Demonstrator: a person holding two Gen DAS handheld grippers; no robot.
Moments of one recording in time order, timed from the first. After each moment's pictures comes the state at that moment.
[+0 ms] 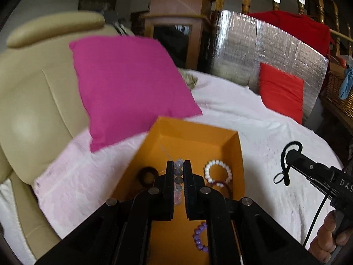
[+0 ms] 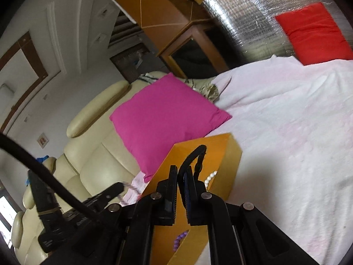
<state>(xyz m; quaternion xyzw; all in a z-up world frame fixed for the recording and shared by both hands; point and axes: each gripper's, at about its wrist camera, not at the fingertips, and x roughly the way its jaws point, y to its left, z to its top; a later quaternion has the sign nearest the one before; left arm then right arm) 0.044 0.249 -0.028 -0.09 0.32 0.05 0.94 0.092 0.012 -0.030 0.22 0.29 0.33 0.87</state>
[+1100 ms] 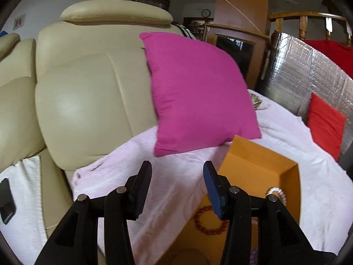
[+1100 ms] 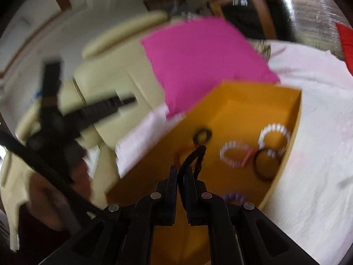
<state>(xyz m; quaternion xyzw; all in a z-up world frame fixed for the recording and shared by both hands) 0.016 0.339 -0.028 -0.14 0.28 0.22 0.92 0.050 0.139 -0.073 0.02 0.39 0.41 0.82</state>
